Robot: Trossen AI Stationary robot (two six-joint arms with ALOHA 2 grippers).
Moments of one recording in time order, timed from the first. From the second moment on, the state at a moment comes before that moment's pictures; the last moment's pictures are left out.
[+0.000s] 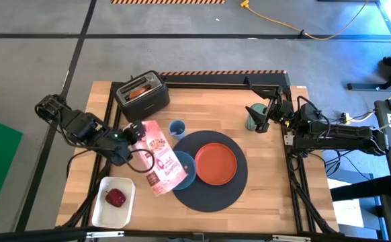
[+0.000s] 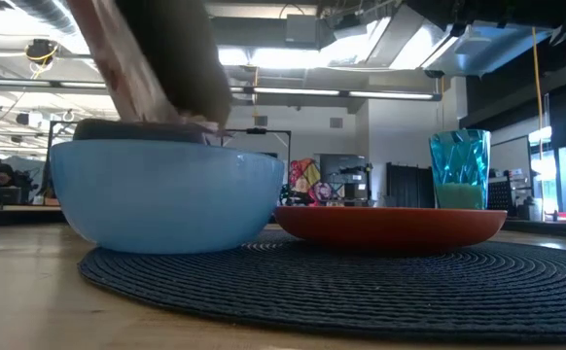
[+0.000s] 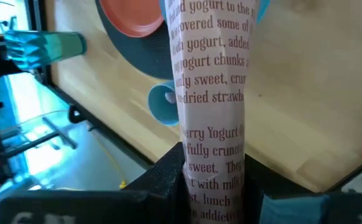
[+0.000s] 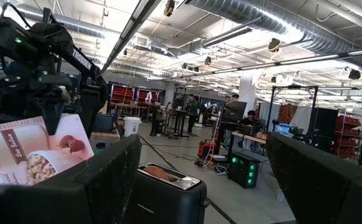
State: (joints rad) left arm -0.53 1.28 1.58 -1.57 -0.51 0.69; right arm -0.20 0.68 0.43 0.62 0.10 -0.20
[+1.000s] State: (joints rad) left arm -0.63 1.37 1.58 -1.57 -0.67 0.82; right arm -0.20 0.68 0.43 0.62 0.10 -0.22
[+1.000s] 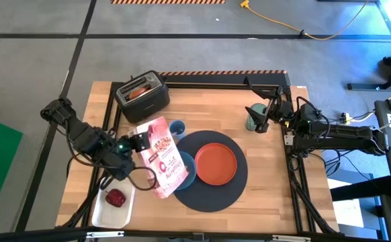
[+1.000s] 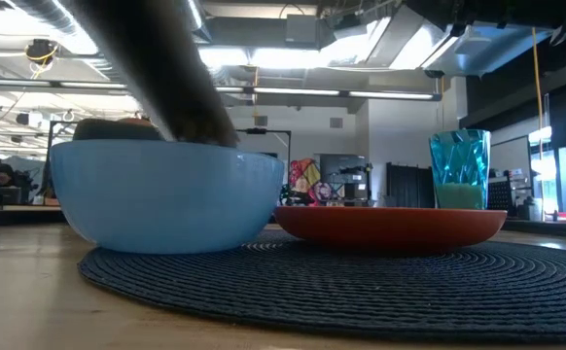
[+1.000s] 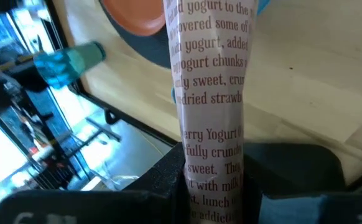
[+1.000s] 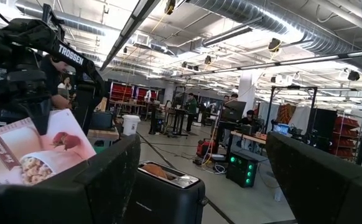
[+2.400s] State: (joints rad) left arm -0.42 1.37 1.59 -1.57 -0.58 0.81; right arm -0.20 0.74 0.43 0.67 0.03 -0.18
